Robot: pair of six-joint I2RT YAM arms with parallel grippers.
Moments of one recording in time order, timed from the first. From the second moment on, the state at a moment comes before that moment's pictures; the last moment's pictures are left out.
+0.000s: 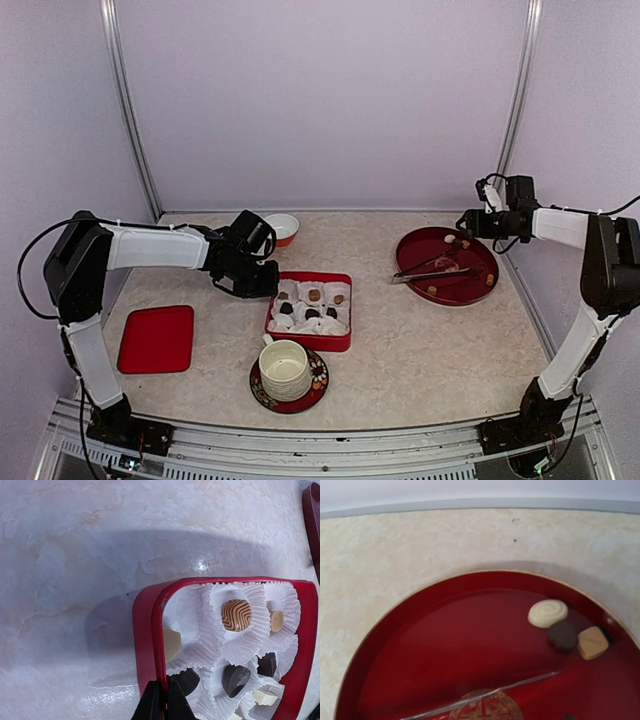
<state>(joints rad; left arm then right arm) -0.65 1.86 1.25 -0.41 0.03 -0.61 -0.04 1.73 1.22 -0.15 -0.34 -0.01</state>
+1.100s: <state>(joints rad) -0.55 1.95 1.51 -0.50 -0.07 -0.62 0.04 1.62 1.12 -0.10 -0.44 0.04</state>
